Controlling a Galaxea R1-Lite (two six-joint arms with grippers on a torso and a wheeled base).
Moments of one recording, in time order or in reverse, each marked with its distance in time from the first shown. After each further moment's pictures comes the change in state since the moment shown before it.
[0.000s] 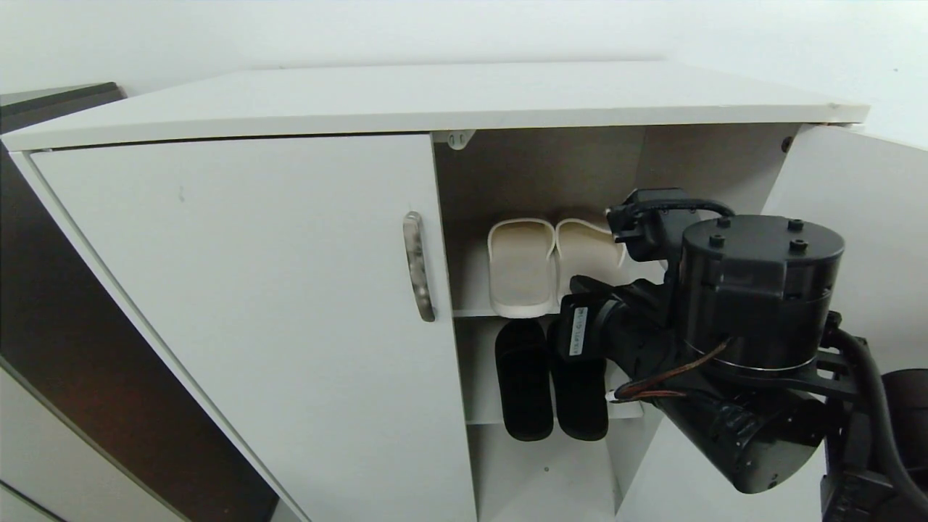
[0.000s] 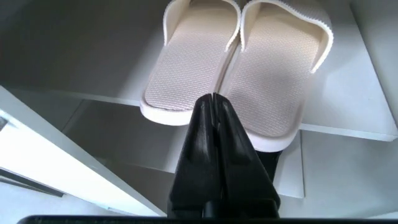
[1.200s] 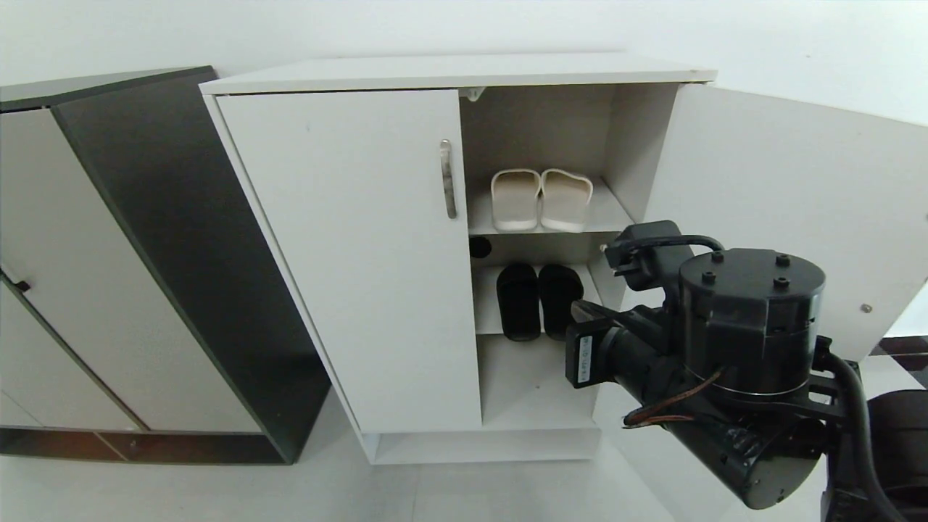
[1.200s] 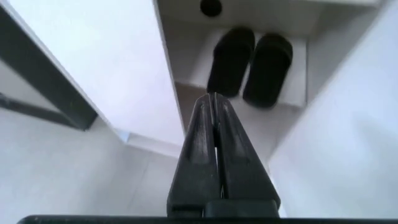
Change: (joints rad) left arm 0.000 0.000 0.000 0.001 -0.003 -0.003; right arm -0.031 0.003 0.086 -0.030 0.076 -0.012
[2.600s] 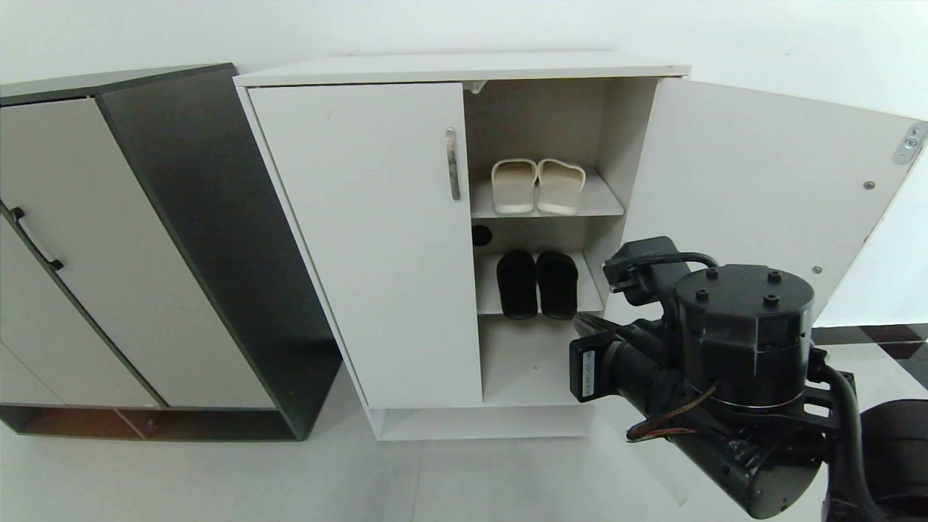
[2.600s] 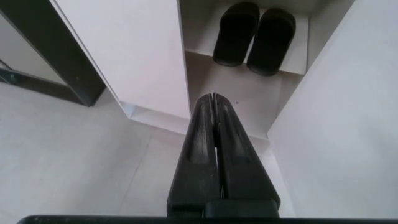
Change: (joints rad) left arm 0.000 0.000 0.000 0.000 0.000 -0.003; right arm -0.008 0.002 0.036 0.001 0.021 -0.001
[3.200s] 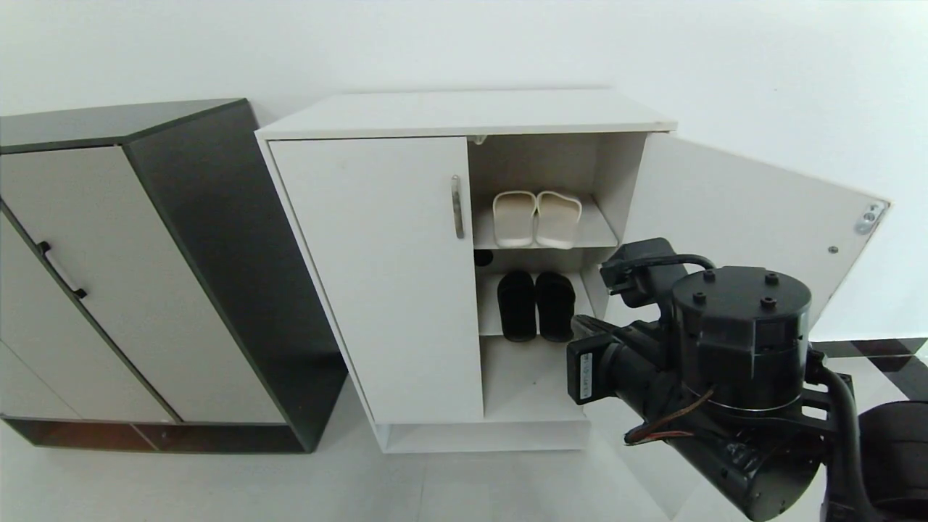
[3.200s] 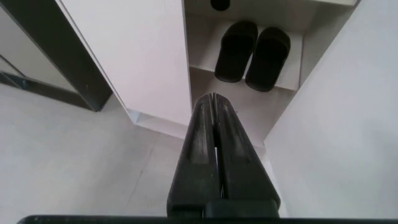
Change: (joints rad) left arm 0.000 0.000 0.000 0.000 0.001 0.000; right arm -0.004 0.001 0.000 0.000 0.002 0.000
